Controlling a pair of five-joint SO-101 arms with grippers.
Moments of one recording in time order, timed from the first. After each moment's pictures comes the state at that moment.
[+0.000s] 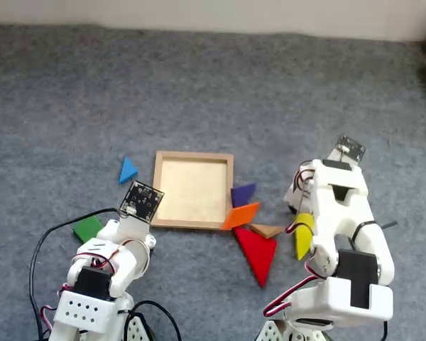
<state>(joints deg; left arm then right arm) 7.5 -92.2 96.0 60.7 -5.6 3.5 -0.9 38.0 55.3 -22.4</state>
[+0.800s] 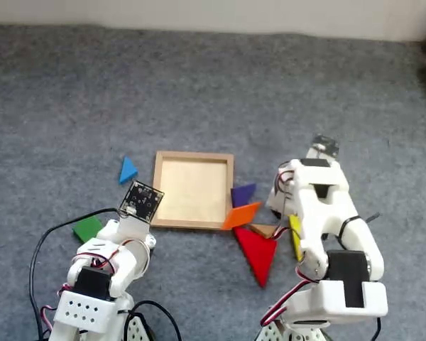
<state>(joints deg) 7.5 -92.2 96.0 60.7 -5.6 -5.3 -1.0 38.0 58.6 -22.5</state>
